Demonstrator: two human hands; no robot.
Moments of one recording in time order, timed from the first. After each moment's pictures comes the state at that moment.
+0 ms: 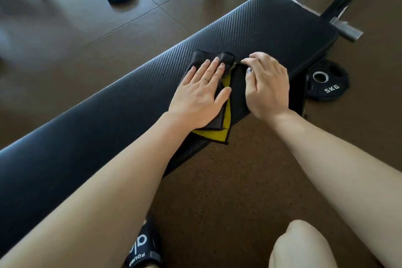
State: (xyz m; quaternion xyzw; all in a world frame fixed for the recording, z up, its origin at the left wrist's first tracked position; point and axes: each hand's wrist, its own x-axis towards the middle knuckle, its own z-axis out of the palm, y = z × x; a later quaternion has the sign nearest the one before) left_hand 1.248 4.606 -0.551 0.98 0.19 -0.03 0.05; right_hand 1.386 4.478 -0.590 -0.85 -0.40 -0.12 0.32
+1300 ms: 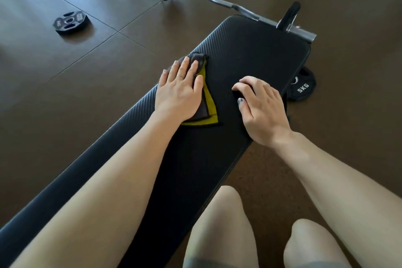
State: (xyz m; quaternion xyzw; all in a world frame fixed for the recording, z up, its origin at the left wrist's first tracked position) left_hand 1.318 4.694 -0.546 0.97 0.22 -0.02 0.12; right_hand 1.378 4.482 -0.577 -0.90 -0.36 -0.06 0.24
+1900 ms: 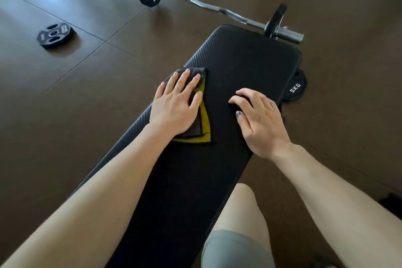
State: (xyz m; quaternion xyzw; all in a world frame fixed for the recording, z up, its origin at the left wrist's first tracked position) left_hand 1.326 4.714 -0.549 0.98 0.15 -0.04 0.10; right_hand 1.375 4.479 -0.569 -0.91 -0.35 -0.03 0.24
